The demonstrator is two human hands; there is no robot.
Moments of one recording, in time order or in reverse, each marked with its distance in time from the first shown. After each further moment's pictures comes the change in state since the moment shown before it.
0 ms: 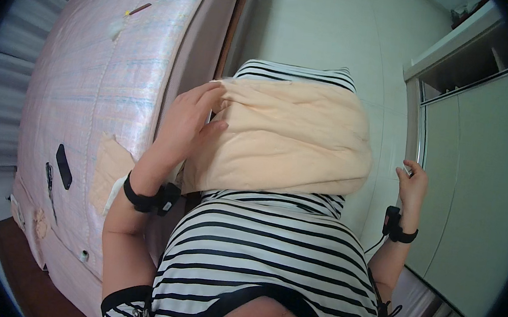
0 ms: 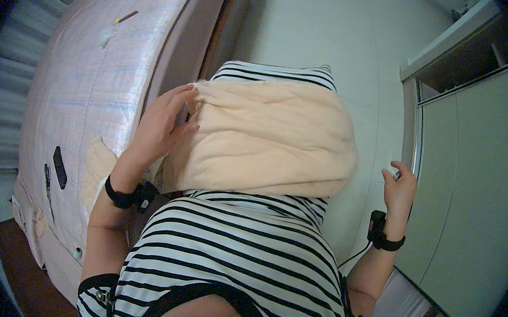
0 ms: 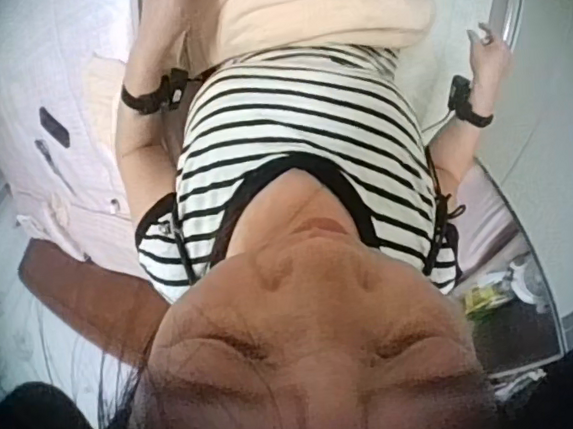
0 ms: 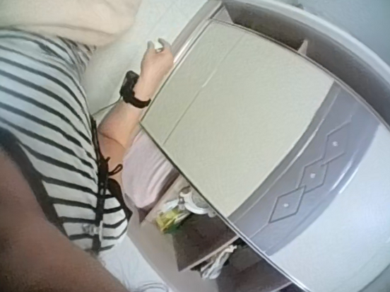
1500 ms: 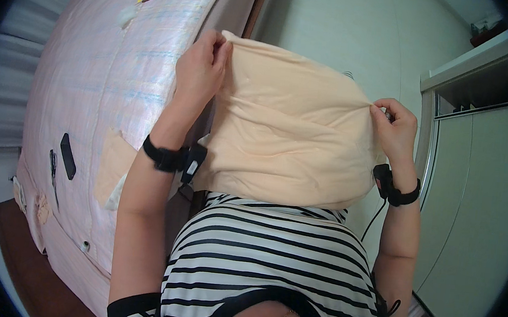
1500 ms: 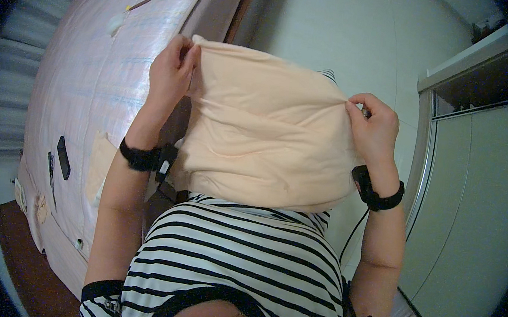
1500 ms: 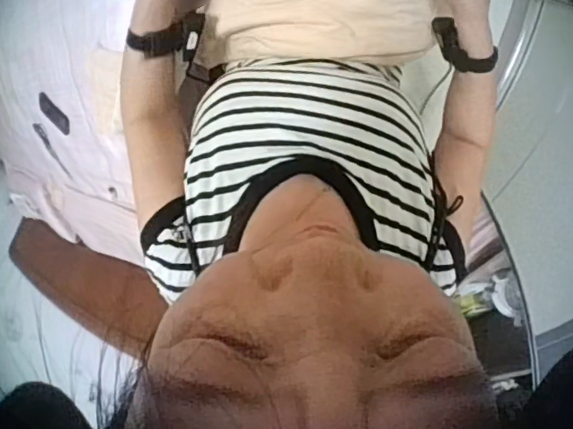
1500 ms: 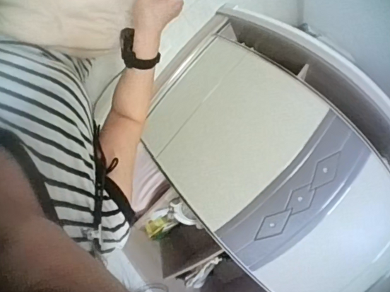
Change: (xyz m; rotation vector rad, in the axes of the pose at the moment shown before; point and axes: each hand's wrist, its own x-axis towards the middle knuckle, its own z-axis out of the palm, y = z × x) left_hand 0.076 -0.065 0.025 -0.149 0.356 -0.478; right_hand 0.073 -0.185 0.059 0.336 -0.121 -0.394
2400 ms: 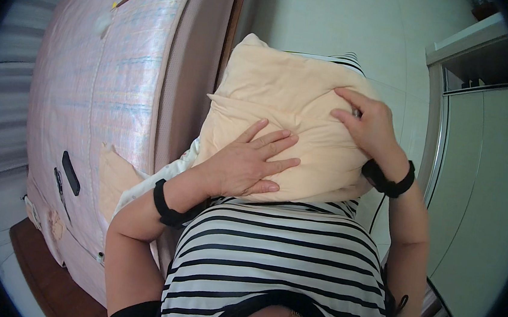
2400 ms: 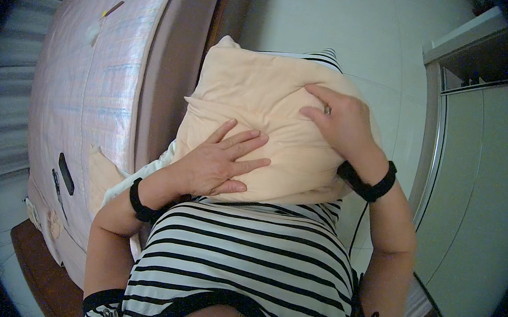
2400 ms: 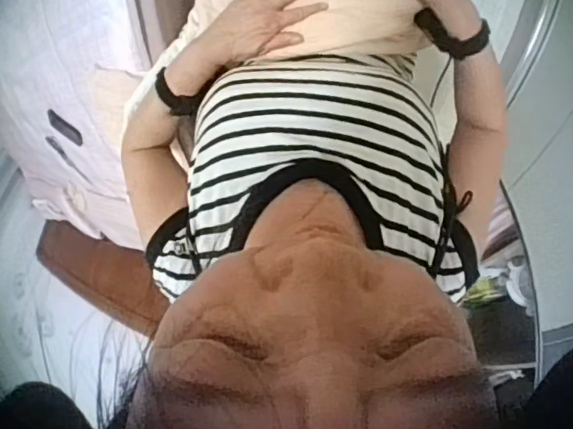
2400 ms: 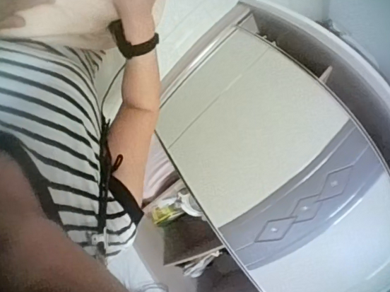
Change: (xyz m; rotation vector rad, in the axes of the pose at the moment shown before) left_hand -0.115 0.026 0.021 -0.035 -0.935 0.799; right_hand -0.016 -0.020 0.041 -0.022 -0.246 -0.159
